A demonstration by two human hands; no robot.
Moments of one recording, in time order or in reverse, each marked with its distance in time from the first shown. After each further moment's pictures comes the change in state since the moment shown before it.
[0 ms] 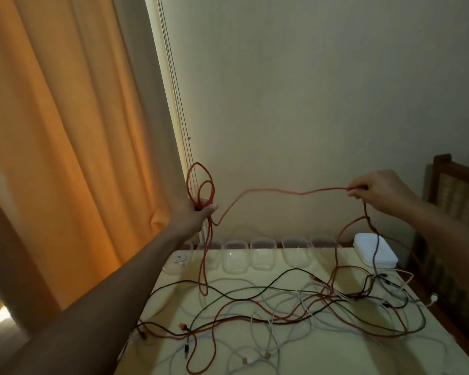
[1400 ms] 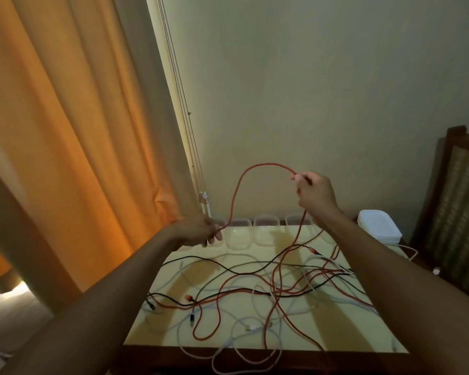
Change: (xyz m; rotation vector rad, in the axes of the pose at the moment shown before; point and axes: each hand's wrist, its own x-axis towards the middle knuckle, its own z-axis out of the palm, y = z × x) left_hand -0.037 -0.027 0.007 0.526 -0.472 -0.189; right_hand -0.027 -0.128 0.111 0.846 0.161 0.348
